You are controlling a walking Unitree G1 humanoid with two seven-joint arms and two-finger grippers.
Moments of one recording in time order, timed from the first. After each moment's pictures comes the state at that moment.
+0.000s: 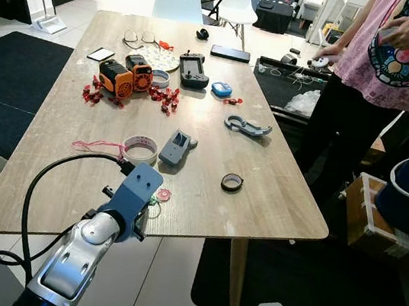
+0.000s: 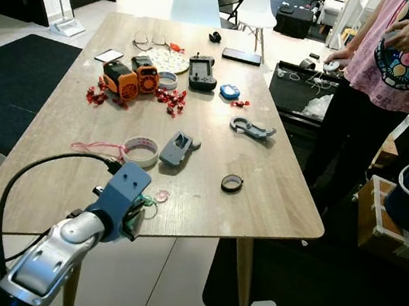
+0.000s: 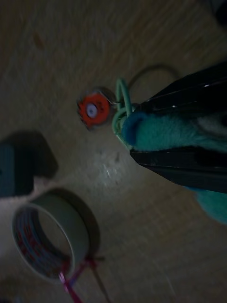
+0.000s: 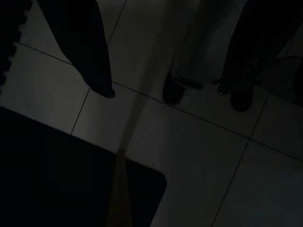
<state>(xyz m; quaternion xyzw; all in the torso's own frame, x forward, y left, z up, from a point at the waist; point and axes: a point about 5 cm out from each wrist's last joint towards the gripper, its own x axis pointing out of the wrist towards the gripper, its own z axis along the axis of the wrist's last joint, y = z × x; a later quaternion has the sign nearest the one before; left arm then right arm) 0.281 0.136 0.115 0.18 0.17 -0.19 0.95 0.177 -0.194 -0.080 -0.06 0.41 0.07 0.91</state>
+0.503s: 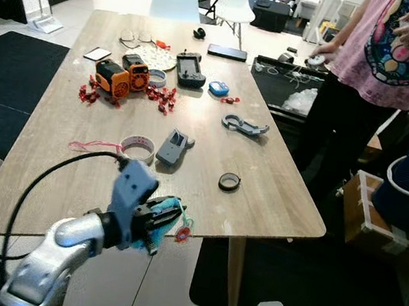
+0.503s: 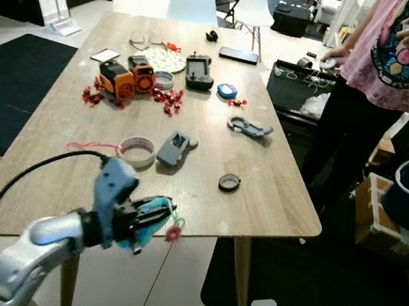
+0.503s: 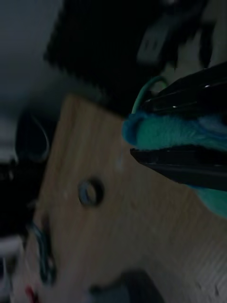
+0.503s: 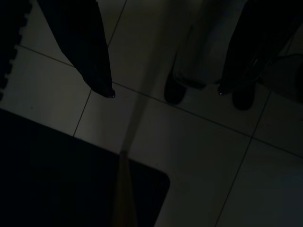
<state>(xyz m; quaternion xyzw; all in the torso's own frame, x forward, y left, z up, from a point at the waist) 0.244 0.138 0.149 0.04 0.03 -0.48 0.87 0.180 -0.195 -0.079 -0.06 0.41 0.07 0.91</state>
